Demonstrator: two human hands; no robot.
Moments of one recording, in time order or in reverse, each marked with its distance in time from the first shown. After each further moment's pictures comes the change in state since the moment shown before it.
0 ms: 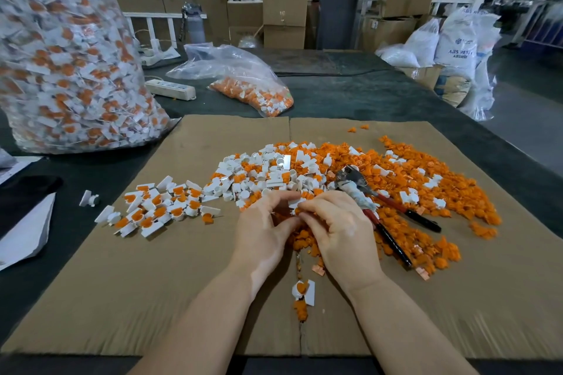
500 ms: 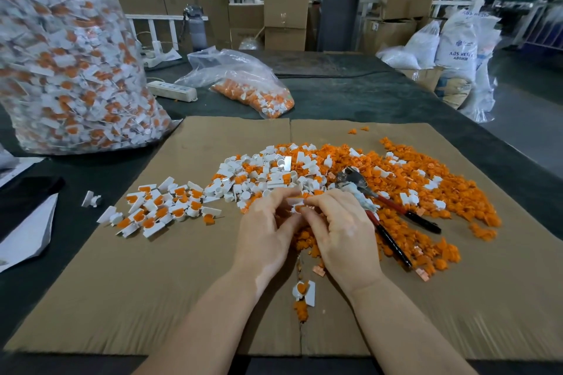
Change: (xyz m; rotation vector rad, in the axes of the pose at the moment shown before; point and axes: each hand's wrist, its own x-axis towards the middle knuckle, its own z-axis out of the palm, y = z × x) left_hand -0.001 0.001 0.003 0.058 0.062 0.056; right_hand 0.001 0.000 0.001 -0.026 0.032 0.020
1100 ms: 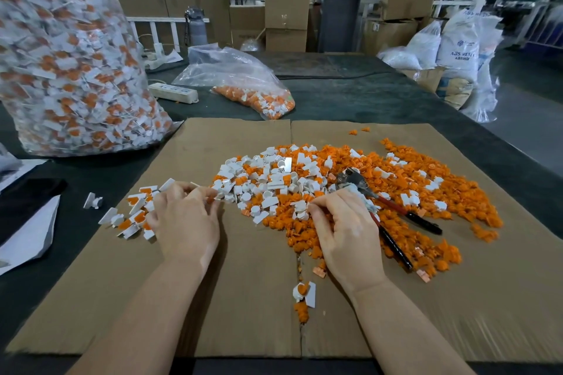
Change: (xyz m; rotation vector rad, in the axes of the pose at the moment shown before) left_hand 0.016 -0.042 -0.062 0.693 0.283 -0.294; right_hand -0.001 0.002 0.000 0.038 0.037 0.052
